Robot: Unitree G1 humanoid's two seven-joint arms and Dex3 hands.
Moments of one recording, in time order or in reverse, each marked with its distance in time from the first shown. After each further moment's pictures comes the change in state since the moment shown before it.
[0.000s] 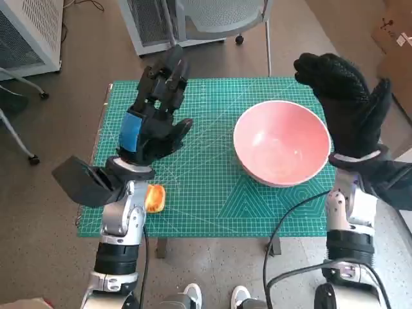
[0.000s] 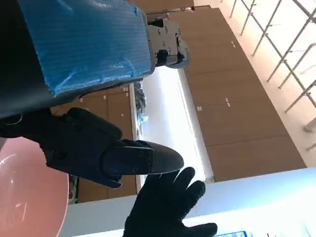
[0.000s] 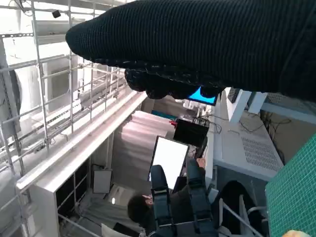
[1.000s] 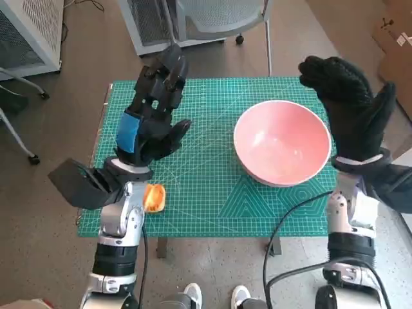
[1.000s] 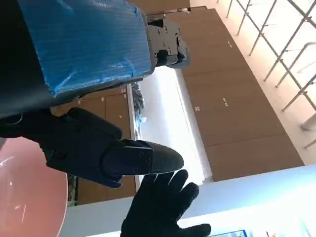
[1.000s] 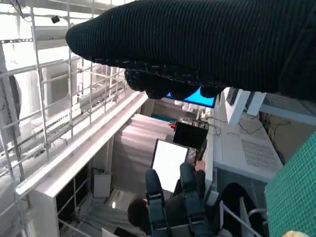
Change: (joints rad) left arm 0.012 0.004 -0.001 -0.026 0.001 0.000 0.003; right arm 0.012 -0.029 -0.037 0.059 0.007 -0.029 0.002
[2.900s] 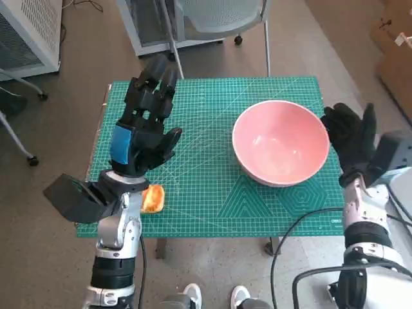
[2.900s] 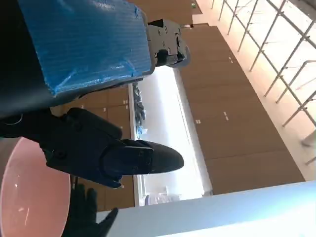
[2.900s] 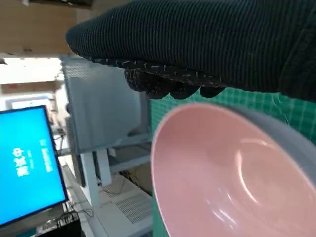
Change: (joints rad) left arm 0.103 -0.001 0.002 -0.105 0.002 0.001 0.063; right arm -0.183 -0.095 -0.079 0.766 -0.240 0.218 -0.346
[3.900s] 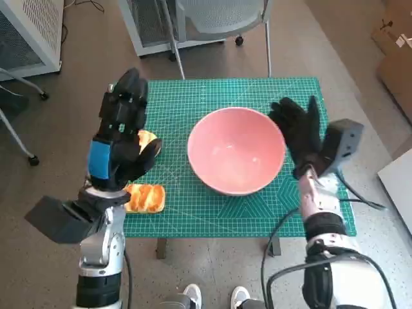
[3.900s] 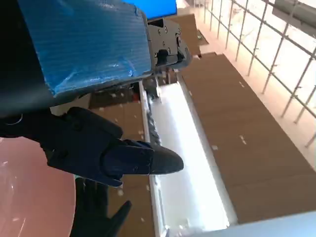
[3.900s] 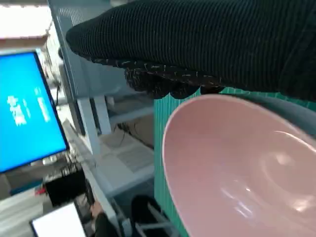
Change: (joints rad) left arm 0.137 0.050 0.041 -0.135 0.095 0.014 0.089; right arm -0.091 0.199 0.014 0.000 -0.033 0.030 0.008
